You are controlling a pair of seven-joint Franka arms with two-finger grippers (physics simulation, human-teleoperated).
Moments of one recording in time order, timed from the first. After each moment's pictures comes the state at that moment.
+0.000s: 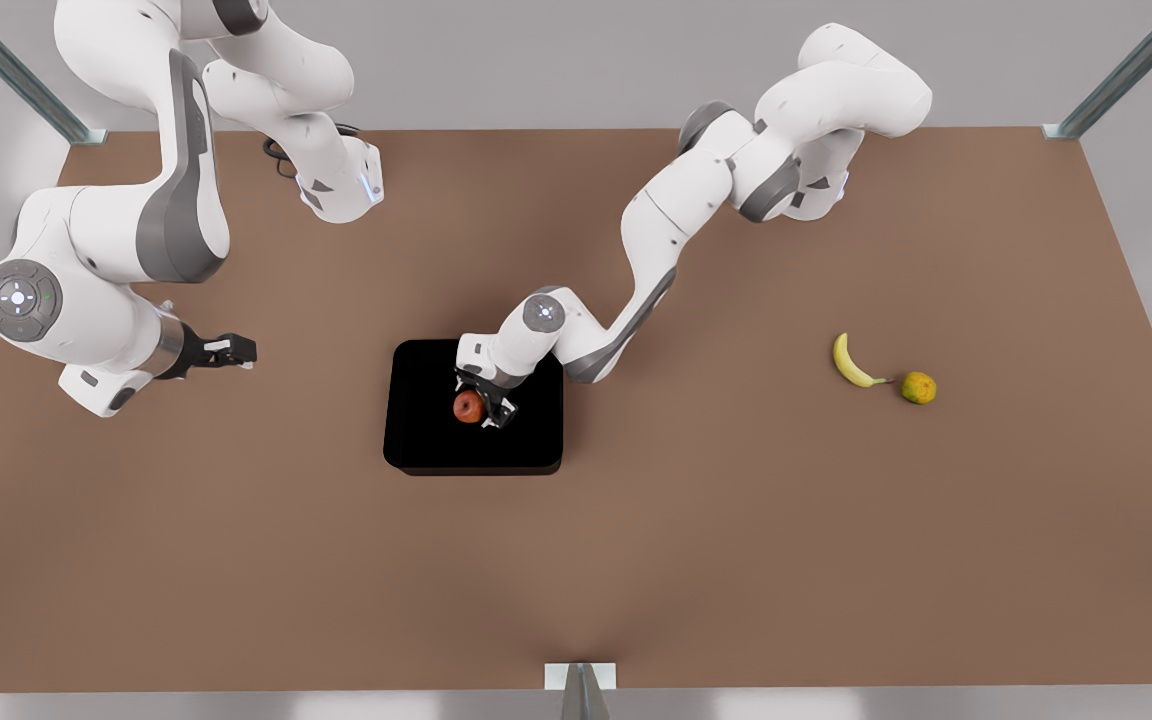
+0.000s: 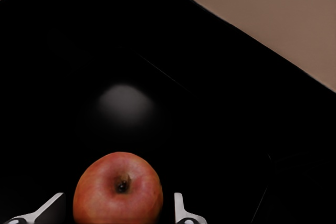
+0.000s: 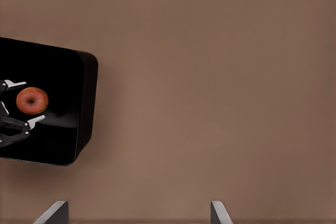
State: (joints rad) left arm -0.86 1.23 -0.14 -0.97 -0.06 2.69 0.04; right arm 0.18 0.21 -0.12 -1.48 0.00 1.49 -0.11
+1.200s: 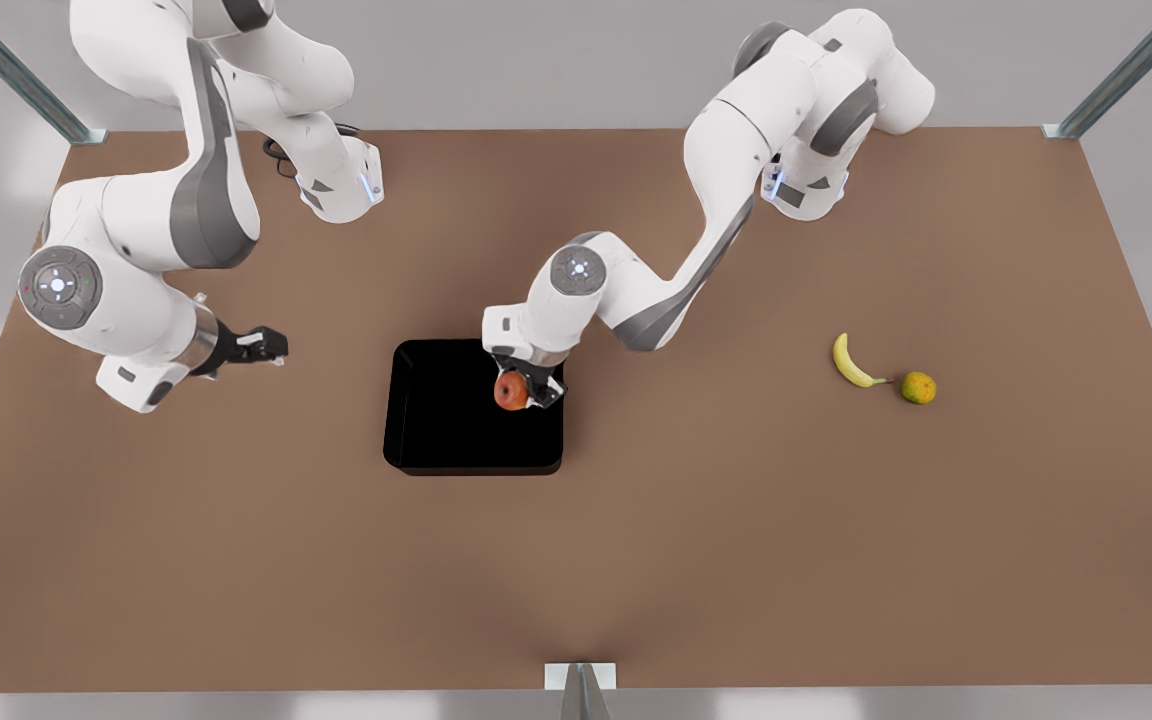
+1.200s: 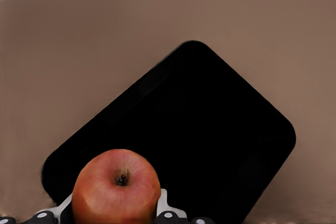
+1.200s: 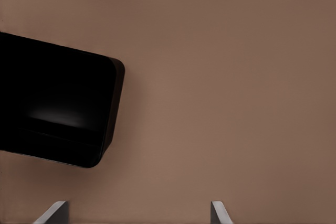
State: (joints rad) left arm -0.73 0.70 -0.11 -1.29 -0.06 2.25 -0.01; right arm 0.19 0.22 -0.02 -1.45 0.02 1.50 -0.08
